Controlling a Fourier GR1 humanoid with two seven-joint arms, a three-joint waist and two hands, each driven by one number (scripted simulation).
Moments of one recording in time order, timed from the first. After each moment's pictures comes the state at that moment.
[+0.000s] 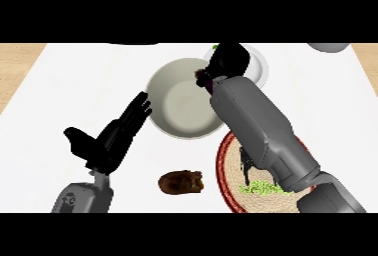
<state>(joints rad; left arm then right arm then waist) -0.16 0.04 -0.13 -1.55 0.17 -0.10 0.17 -1.16 0.00 0.26 -0.53 0.81 -0.44 0.95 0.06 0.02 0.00</state>
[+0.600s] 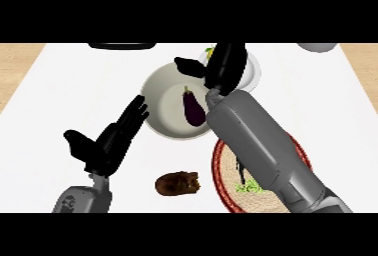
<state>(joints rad) -0.13 0.03 -0.12 -1.54 0.16 -0.09 0.17 -1.00 -0.01 0.34 -0.92 0.75 -0.96 0.79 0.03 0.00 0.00</state>
